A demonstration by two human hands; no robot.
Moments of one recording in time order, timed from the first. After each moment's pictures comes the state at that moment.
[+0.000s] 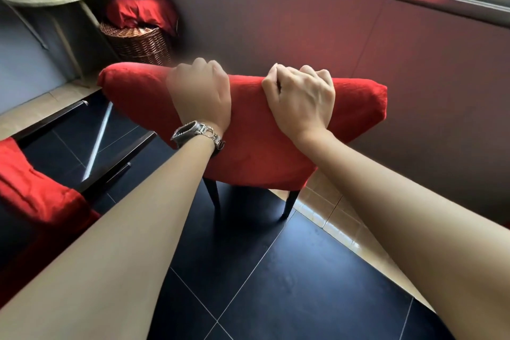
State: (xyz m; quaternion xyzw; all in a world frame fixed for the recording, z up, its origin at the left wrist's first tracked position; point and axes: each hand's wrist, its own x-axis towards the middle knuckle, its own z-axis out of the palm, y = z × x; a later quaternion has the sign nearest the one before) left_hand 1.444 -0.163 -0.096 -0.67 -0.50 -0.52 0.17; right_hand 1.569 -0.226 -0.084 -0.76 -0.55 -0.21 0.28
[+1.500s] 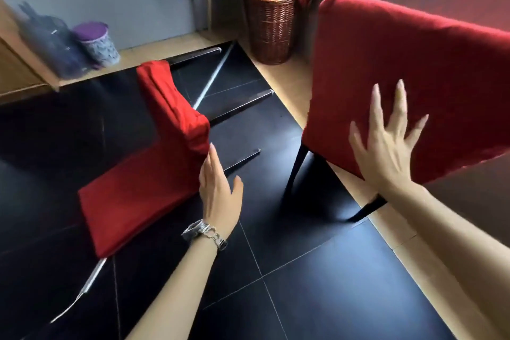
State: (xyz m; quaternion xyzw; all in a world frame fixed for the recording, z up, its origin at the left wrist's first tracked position) left_hand 1.175 -0.339 -0.218 -0.55 -0.72 -0.35 -0.23; right_hand 1.427 -0.271 -0.168 -0.69 -0.67 -0.04 0.26
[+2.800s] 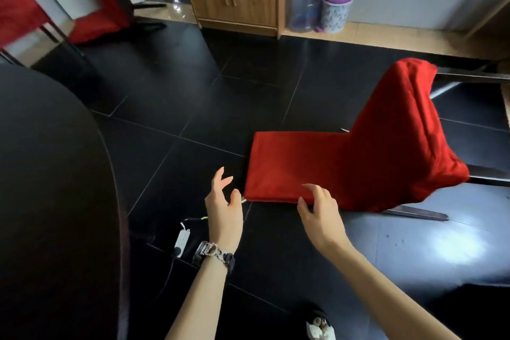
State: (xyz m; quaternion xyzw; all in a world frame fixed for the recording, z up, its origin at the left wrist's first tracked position) left_hand 0.802 -0.486 -0.246 -0.09 -0.85 -0.50 -0.16; right_hand 0.915 -0.360 -0.263 -0.40 -0.81 0.42 0.06
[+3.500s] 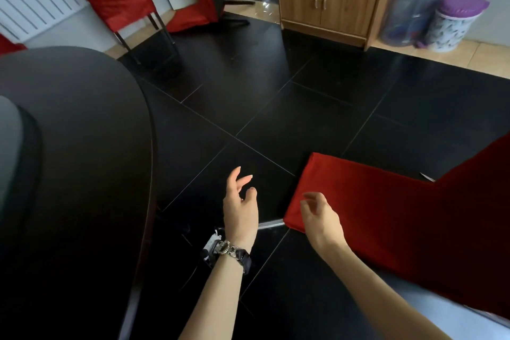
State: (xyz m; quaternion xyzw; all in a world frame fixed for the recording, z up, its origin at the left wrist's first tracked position) left_hand 0.702 -0.451 -0.256 0.06 -0.82 -0.57 -0.08; right_hand 0.762 -0.323 -0.299 -0.33 -0.77 0.55 -0.02
